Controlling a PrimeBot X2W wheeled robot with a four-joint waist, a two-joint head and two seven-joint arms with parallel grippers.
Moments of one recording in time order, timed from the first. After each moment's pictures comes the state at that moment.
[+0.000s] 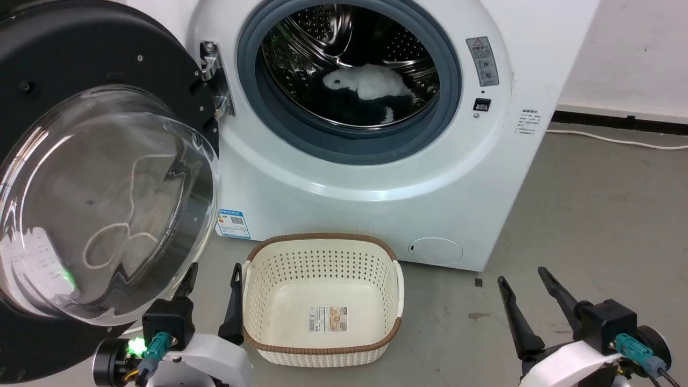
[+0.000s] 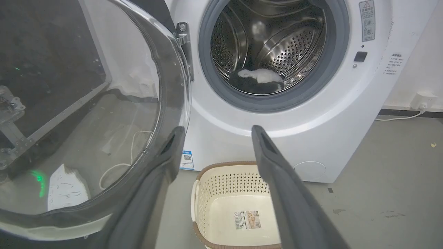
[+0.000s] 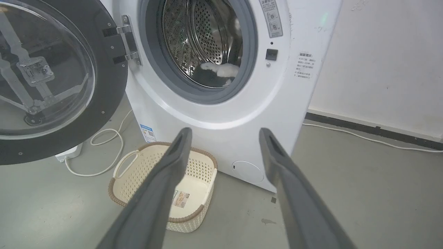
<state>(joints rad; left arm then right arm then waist) -0.01 0.05 -0.02 0.02 -0.04 0.00 -0.03 0.02 -0.05 0.02 0.02 0.06 0.13 -0.03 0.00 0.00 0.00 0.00</state>
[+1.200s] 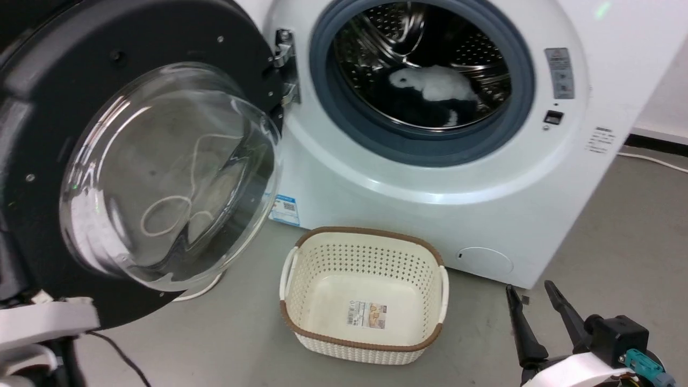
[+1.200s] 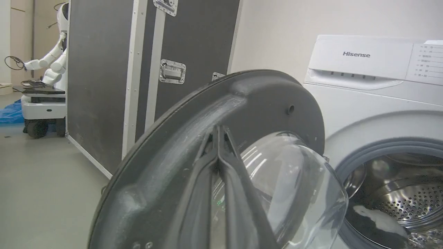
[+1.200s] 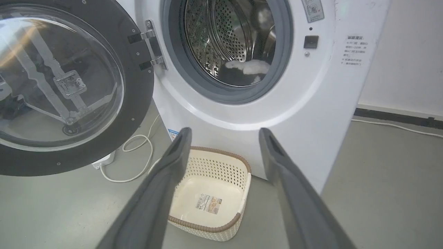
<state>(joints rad) -0.11 0.05 0.39 -0.19 -0.20 -0.03 -0.11 0.04 -0.05 0.04 0.08 0.18 0.13 -0.11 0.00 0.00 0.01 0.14</state>
